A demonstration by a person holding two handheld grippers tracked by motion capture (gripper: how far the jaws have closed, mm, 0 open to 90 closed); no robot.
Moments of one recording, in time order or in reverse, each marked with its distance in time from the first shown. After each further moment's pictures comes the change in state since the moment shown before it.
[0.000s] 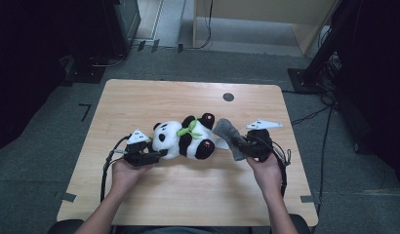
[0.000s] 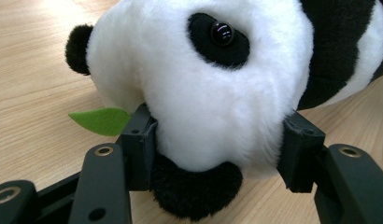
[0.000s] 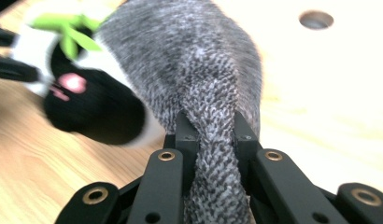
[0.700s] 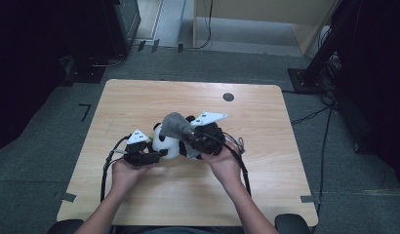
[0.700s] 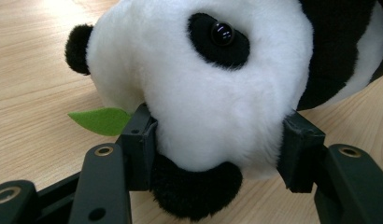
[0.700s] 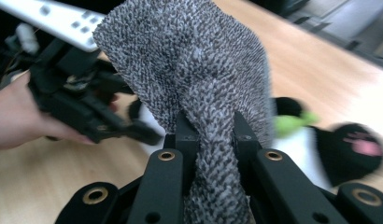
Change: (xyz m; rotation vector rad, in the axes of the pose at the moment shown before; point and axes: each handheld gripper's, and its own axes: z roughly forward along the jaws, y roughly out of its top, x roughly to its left) left arm 0.000 0.000 0.000 -0.003 -0.001 -0.007; right arm 0.115 0.058 0.043 -0.028 0.175 -0.257
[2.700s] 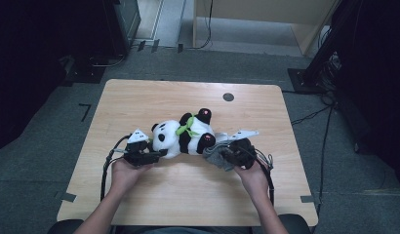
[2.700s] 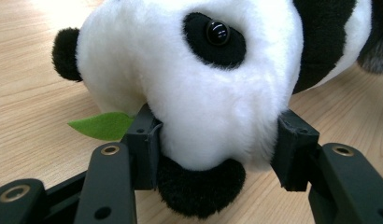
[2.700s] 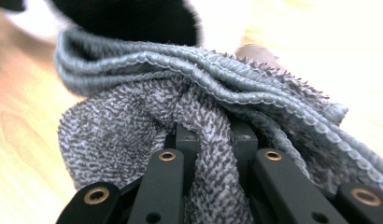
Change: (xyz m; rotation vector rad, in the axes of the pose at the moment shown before) left arm 0.003 0.001 0.000 0.022 -0.011 0.000; right arm -0.079 -0.111 -0.014 0.149 -0.129 0.206
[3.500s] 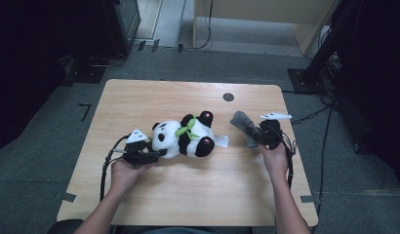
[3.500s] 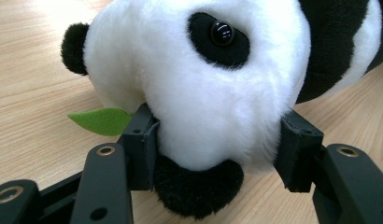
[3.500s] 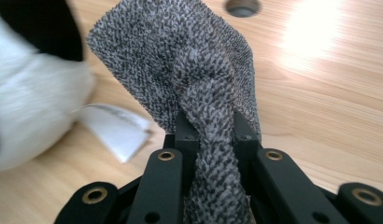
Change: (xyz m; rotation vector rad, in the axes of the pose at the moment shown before) left arm 0.001 -0.001 -0.001 -0.010 0.002 -0.002; right arm -0.101 0.007 -0.015 -0.111 -0.156 0.159
